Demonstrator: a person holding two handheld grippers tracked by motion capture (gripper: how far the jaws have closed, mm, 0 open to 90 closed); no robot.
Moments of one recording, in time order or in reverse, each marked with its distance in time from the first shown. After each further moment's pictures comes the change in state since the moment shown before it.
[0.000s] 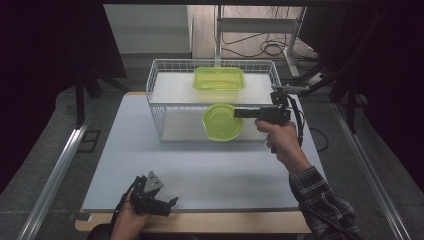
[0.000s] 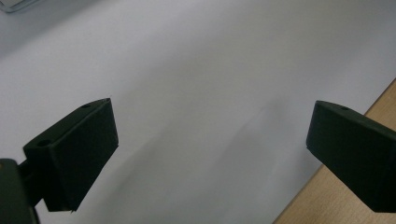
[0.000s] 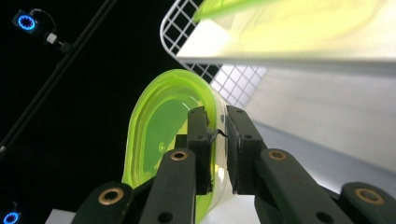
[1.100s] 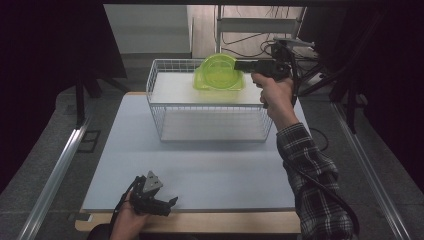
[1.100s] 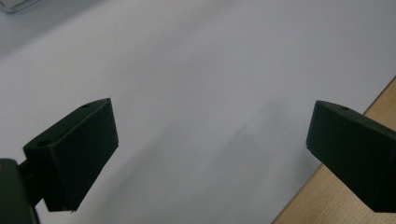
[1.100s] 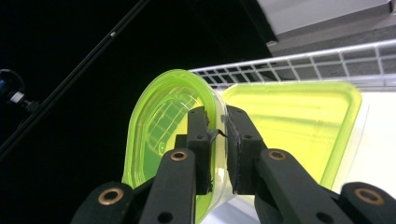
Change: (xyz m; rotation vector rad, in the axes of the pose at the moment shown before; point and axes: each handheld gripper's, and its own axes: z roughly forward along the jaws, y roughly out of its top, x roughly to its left) left arm 0.001 0.000 -0.001 -0.007 -0.009 -0.007; right arm 0.029 0.099 0.007 -0.187 -0.144 -0.044
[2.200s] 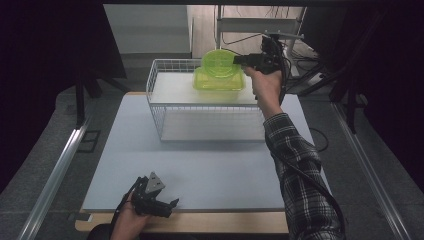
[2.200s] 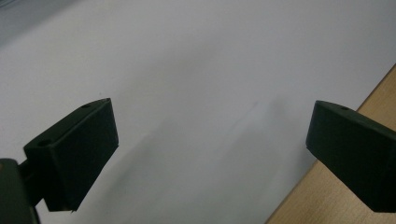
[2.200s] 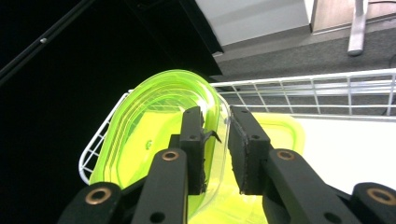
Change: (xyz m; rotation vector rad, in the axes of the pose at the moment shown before) left arm -0.003 0.000 0.004 0.026 -0.010 0.022; right arm -0.004 0.015 0.030 -0.035 -0.231 -0.034
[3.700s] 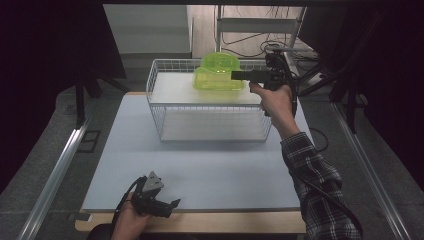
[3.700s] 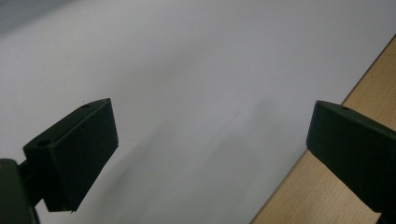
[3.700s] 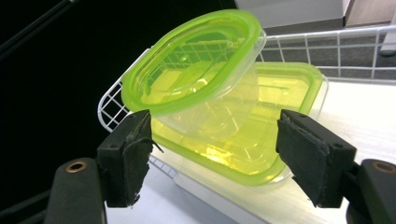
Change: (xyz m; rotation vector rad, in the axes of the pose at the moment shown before) left arm 0.001 0.001 -0.002 -0.039 -0.073 -0.039; right arm -0.008 -0.032 -0.024 0.073 0.102 -0.117
